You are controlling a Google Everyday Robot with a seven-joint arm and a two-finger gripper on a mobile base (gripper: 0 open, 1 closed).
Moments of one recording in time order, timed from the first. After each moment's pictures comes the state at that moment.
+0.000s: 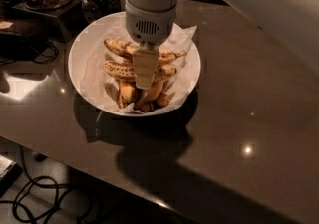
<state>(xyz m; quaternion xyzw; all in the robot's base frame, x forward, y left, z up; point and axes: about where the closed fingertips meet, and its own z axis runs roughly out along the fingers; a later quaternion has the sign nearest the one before) 0.503 0.017 0.939 -0.66 0.75 0.00 0.08</state>
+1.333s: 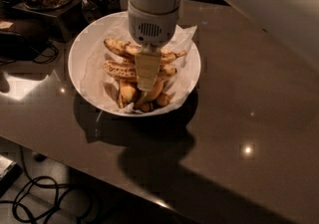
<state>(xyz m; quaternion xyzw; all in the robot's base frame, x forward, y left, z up) 0.501 0.011 0.936 -0.66 0.75 0.00 0.08</state>
